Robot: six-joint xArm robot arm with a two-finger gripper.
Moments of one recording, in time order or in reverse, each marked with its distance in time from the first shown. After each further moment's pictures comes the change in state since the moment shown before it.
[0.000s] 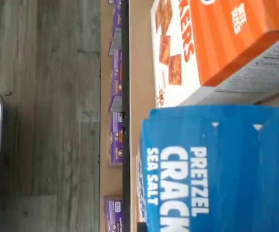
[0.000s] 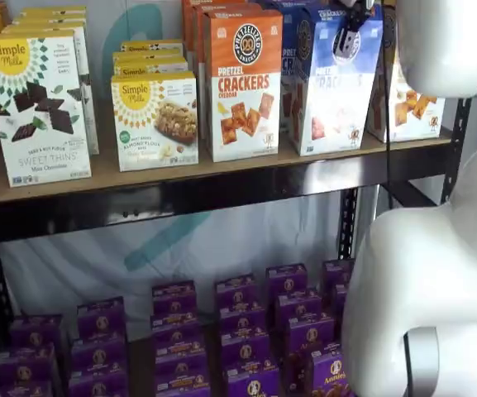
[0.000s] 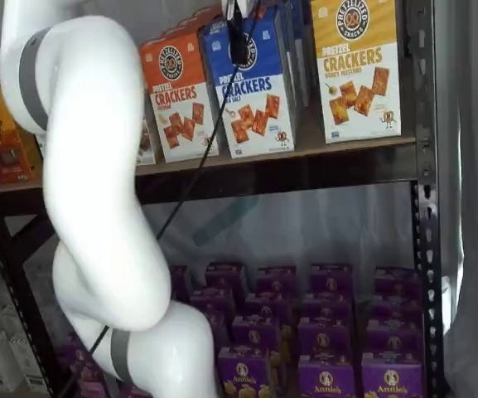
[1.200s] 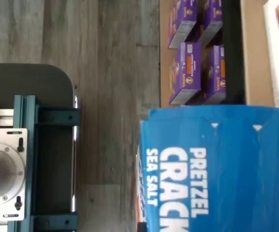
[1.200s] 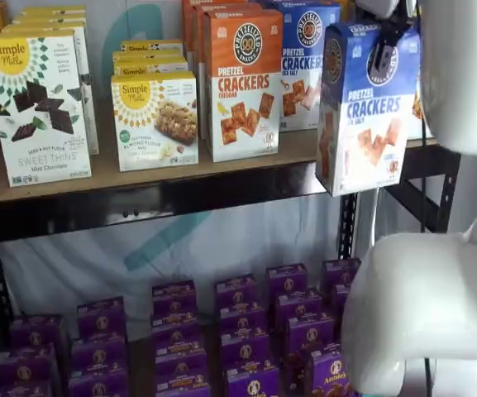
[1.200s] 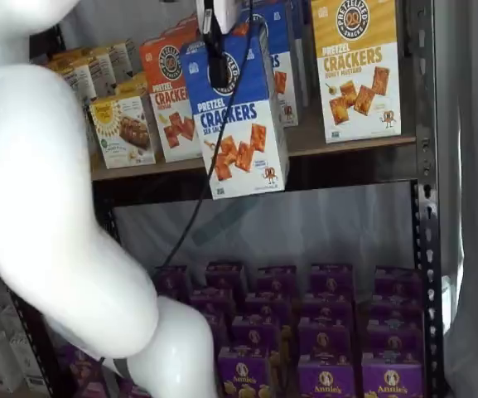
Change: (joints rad) arm -0.065 -0.272 0.204 -0.043 0.178 -0.062
